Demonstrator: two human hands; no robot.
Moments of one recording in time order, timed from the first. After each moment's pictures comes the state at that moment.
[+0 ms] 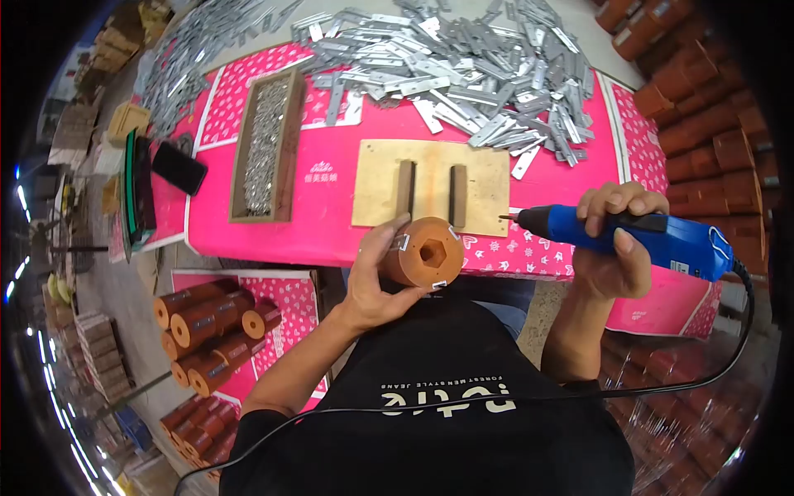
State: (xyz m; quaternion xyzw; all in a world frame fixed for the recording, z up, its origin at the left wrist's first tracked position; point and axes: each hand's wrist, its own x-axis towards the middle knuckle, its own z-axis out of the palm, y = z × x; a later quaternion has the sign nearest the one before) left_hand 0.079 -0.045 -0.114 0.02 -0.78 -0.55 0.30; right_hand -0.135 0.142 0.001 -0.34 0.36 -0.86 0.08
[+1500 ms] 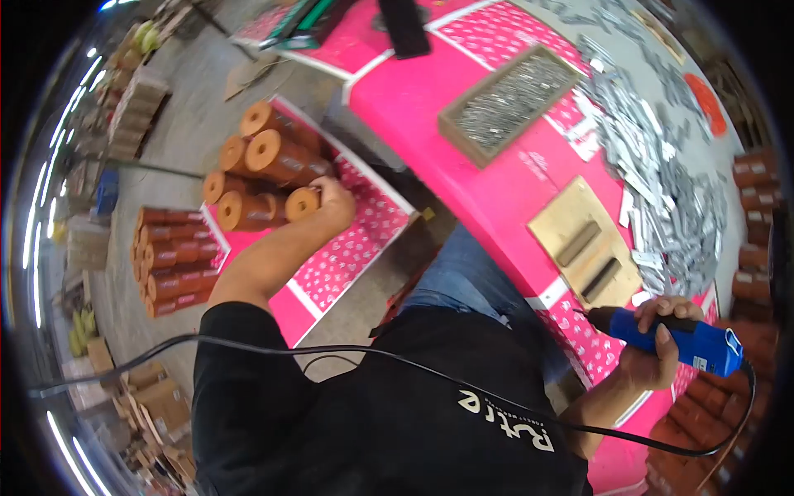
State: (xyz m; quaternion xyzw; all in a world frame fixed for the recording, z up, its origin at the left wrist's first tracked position) left_hand 0.325 -0.211 -0.216 0.40 -0.73 0.15 -0.54; right_hand -0.085 0.066 0.004 -0.37 0.42 -0.77 0.29
